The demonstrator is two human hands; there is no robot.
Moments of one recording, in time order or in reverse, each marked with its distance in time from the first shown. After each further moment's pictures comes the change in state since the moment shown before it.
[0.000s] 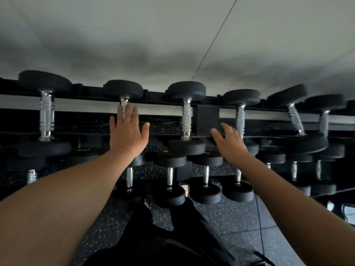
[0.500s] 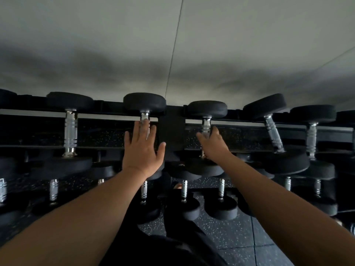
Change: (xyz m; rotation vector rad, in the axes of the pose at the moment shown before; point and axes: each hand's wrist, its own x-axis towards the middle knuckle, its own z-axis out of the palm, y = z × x) left_hand 0.006 0.191 0.037 0.014 -0.050 0.061; right_hand 0.112 0.088 -0.049 0.206 -0.114 0.099
